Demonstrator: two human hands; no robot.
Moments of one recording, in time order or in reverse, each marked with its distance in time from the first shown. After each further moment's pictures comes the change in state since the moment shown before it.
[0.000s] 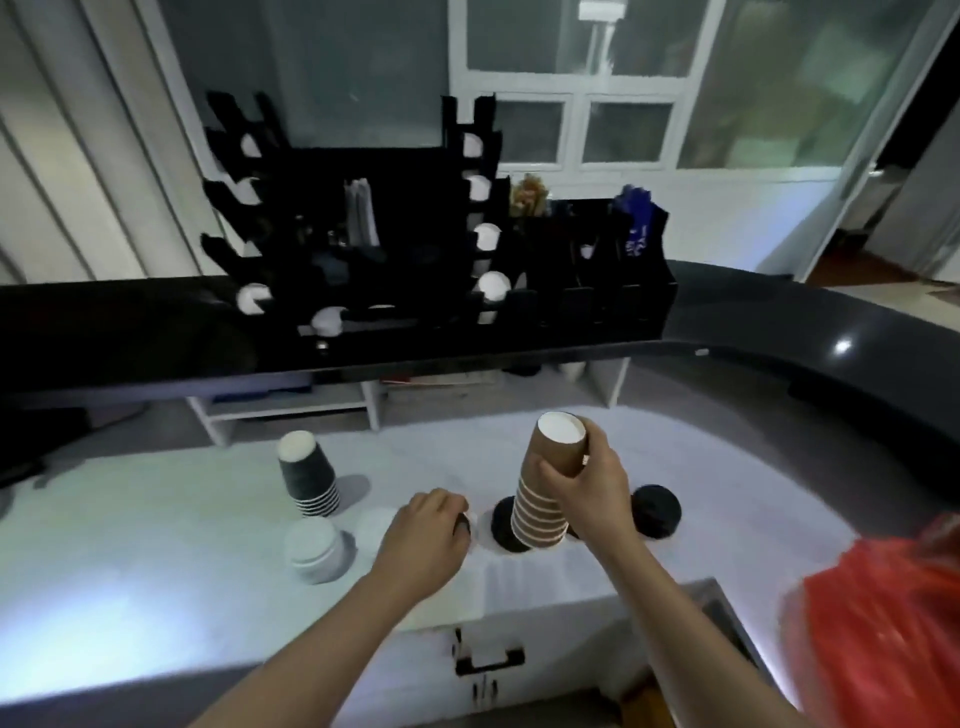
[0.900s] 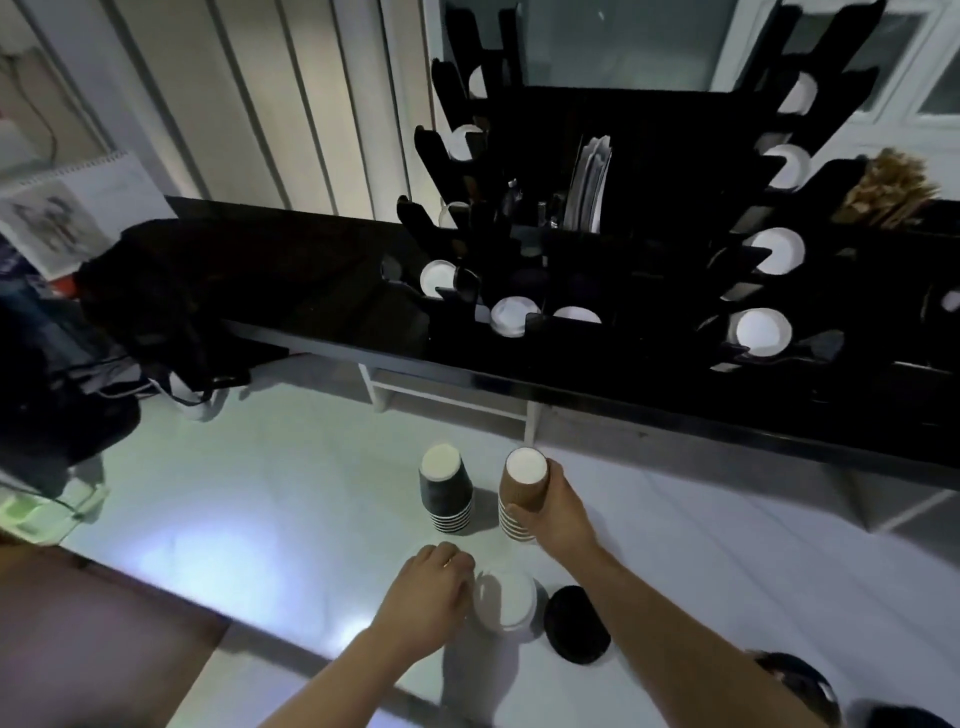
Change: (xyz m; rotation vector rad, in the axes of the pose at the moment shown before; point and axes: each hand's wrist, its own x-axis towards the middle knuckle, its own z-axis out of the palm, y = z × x) left_hand -0.010 -0.168 0.010 0.062 -0.157 -0.411; right_hand 0.118 0.043 0.304 -0.143 -0.756 0.068
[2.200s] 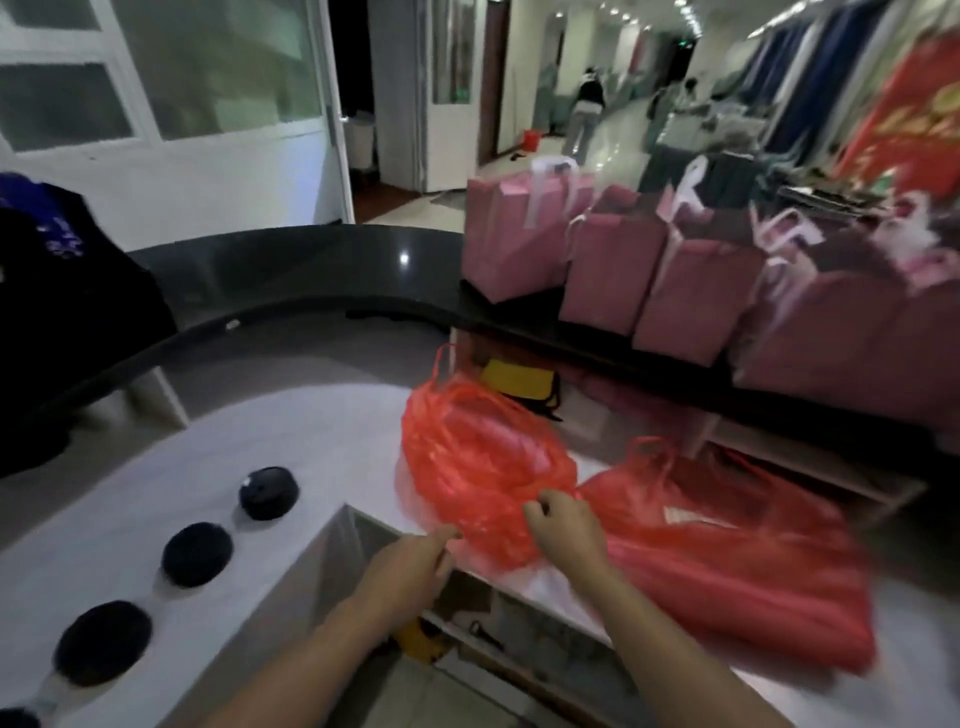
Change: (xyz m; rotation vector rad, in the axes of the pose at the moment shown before) left_hand -0.223 0.490 0.124 -0.010 -0.439 1.254; right_hand -0.685 0.224 -0.178 -0.142 1.171 0.981
